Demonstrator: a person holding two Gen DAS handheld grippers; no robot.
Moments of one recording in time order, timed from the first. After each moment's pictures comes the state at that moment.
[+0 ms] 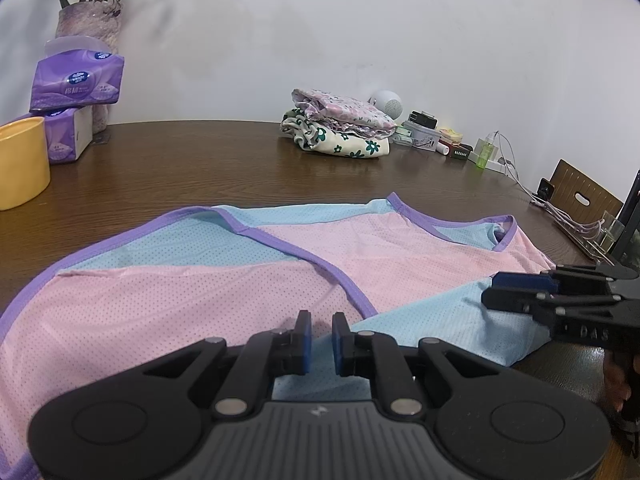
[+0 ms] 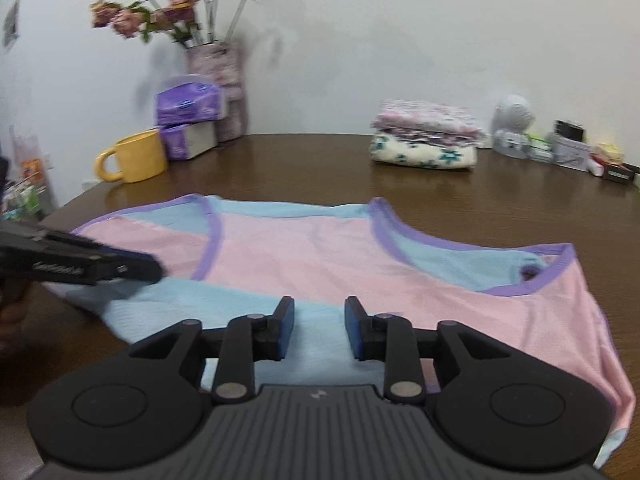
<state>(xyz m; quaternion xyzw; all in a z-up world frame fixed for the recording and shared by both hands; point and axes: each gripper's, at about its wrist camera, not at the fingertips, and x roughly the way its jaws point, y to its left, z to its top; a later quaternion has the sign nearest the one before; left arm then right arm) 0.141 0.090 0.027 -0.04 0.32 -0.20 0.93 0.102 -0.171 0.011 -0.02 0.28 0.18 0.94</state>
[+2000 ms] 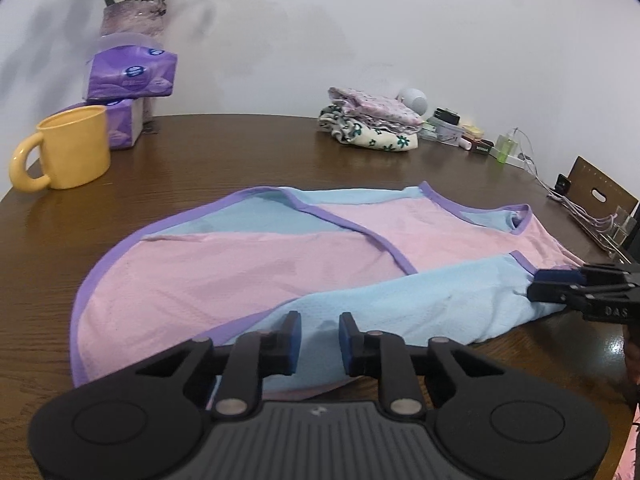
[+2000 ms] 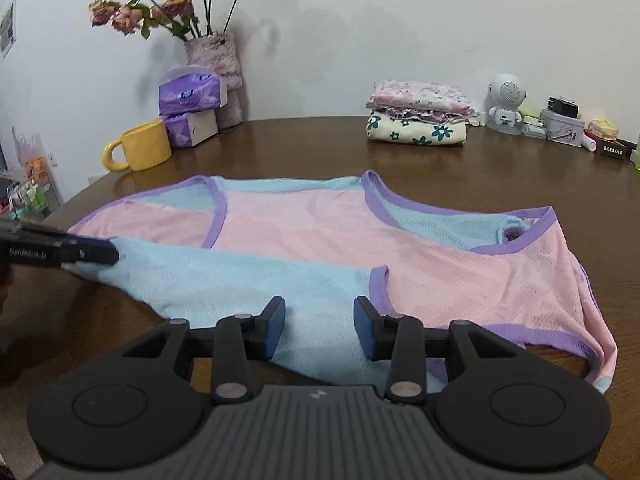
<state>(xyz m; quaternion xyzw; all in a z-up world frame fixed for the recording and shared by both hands) 0.103 0.137 0.035 -0.03 0.33 -0.16 0.93 0.080 -0.195 0.012 -0.01 0.31 0.18 0.94</state>
